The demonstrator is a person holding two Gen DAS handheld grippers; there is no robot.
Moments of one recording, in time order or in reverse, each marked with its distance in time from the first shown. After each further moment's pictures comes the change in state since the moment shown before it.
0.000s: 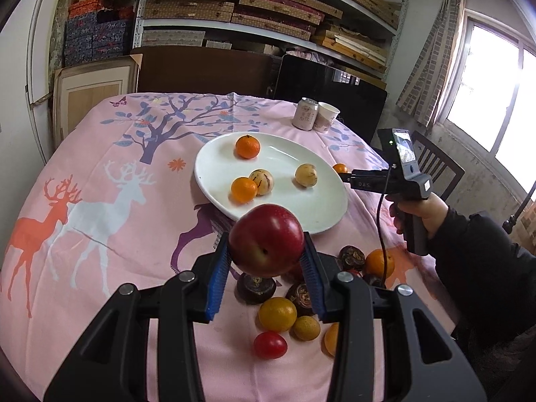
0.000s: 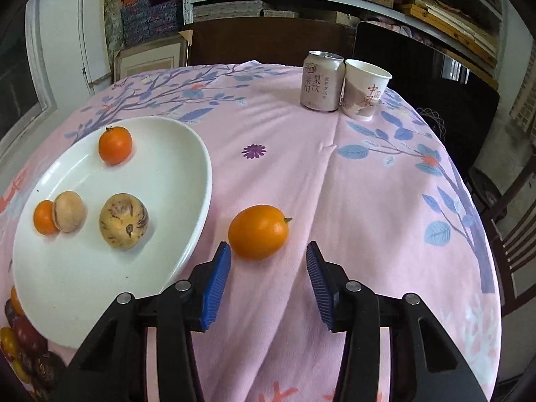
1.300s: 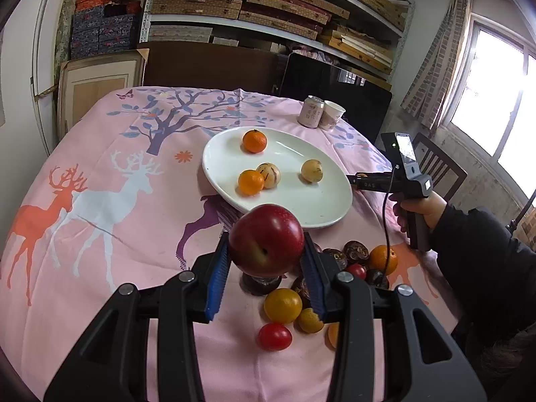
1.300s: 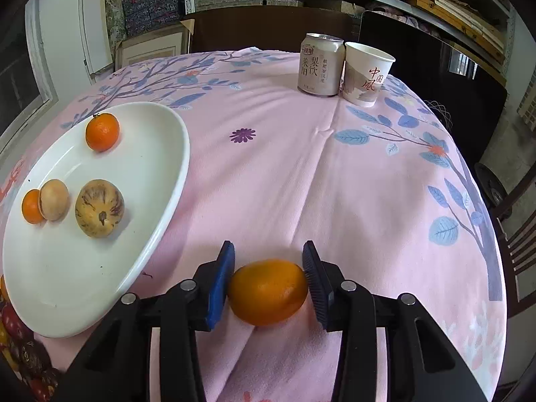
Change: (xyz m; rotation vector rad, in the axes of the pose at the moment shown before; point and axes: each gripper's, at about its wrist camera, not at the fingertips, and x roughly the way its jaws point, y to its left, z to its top) left arm -0.003 0.006 -0.008 -0.030 0.007 0.010; right arm 0.011 -0.017 -0.008 0.000 0.051 0.026
